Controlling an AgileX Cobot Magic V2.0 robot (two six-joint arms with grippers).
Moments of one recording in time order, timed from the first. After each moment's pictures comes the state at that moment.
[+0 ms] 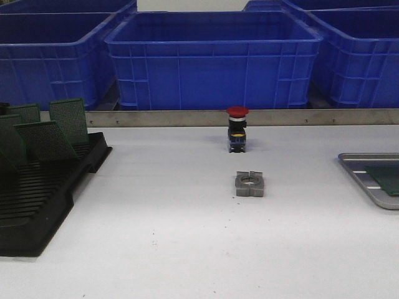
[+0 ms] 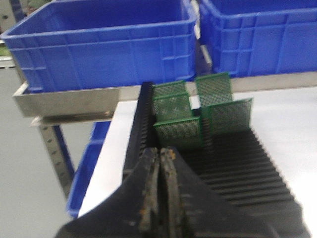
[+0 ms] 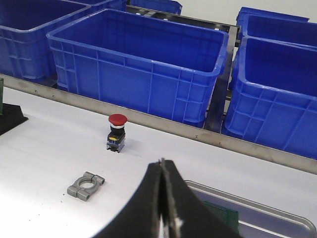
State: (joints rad) left arm 0.02 0.00 0.00 -0.04 0.20 0.07; right arm -0.01 0.22 -0.25 0.90 0.28 -0.98
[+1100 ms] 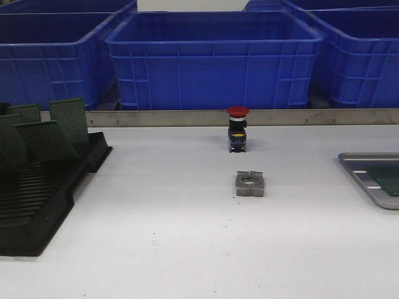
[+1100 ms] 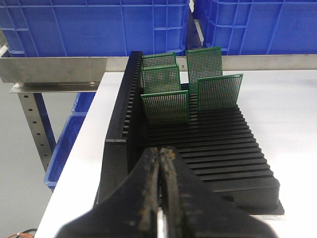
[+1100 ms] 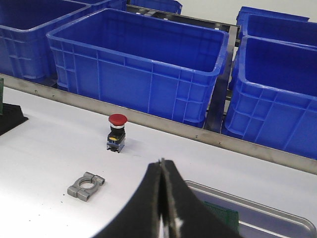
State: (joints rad) left arm -0.02 0.00 0.00 -0.02 0.27 -0.04; right arm -0.01 0.22 -0.25 0.90 0.28 -0.98
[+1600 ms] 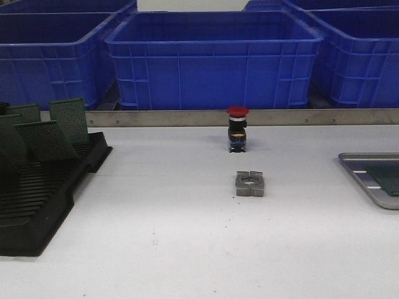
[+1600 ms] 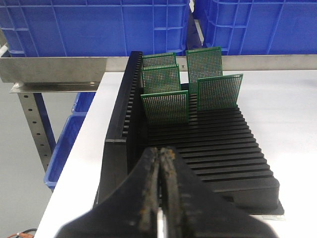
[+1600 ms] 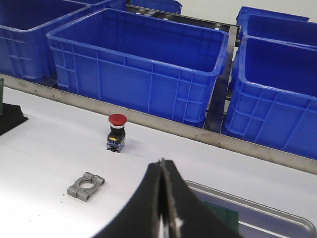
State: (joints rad) left arm -0.02 0.00 0.00 -0.02 0.27 -0.04; right arm -0.01 0.22 -0.25 0.90 0.28 -0.98
